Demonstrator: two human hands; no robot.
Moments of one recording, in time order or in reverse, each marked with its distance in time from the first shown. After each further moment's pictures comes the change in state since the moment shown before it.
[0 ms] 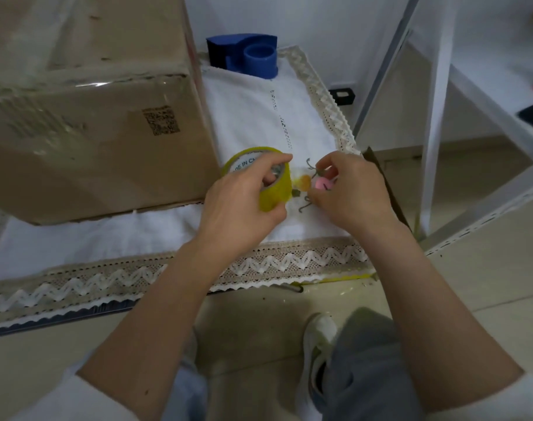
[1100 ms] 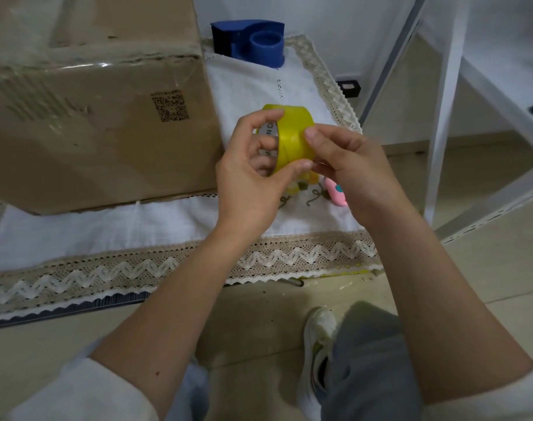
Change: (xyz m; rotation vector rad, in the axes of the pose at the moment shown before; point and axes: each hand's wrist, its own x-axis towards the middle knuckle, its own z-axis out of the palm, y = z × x) left_hand 0.011 0.011 0.010 -0.757 0.295 -0.115; right_hand -0.003 -0.037 -0.015 1.027 -0.185 0.181
